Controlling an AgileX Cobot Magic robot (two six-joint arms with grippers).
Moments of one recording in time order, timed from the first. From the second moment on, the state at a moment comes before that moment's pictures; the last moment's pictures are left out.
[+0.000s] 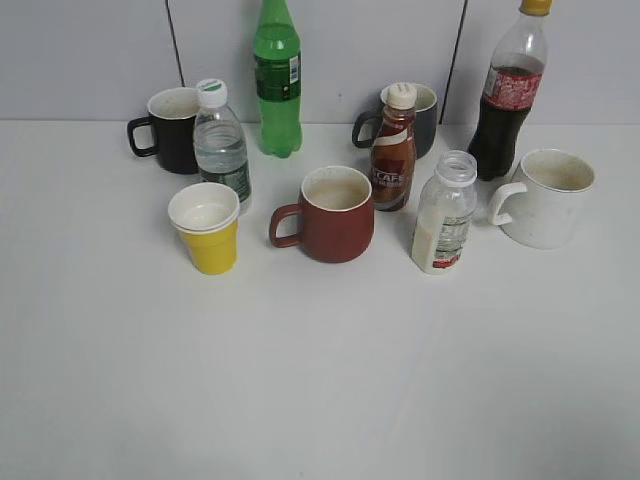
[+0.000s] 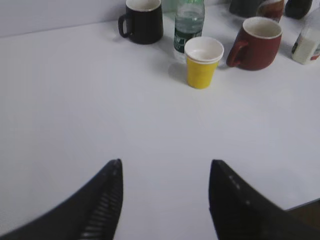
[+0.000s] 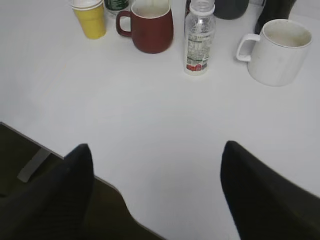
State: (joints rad) left arm -0.38 0.05 -0.56 0.07 1.09 -0.10; right arm 0.46 -0.01 -0.51 0.11 1.04 -0.07
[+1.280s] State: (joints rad) left arm -0.05 0.04 -0.54 0.09 1.05 -0.09; right arm 0.13 -0.01 -0.51 0.11 1.04 -0.08
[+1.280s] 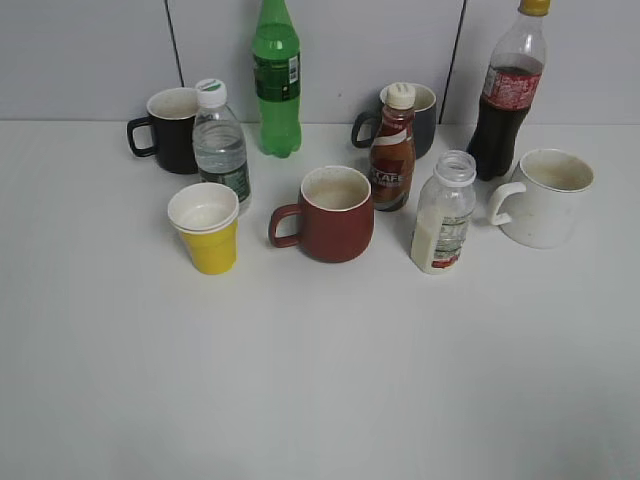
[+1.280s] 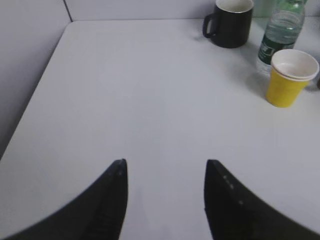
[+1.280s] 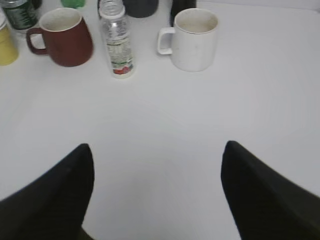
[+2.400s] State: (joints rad) left arm -0.02 -0.01 -0.54 0.09 1.05 -0.09; right arm 0.09 -0.01 -0.51 0.11 1.04 -0.08
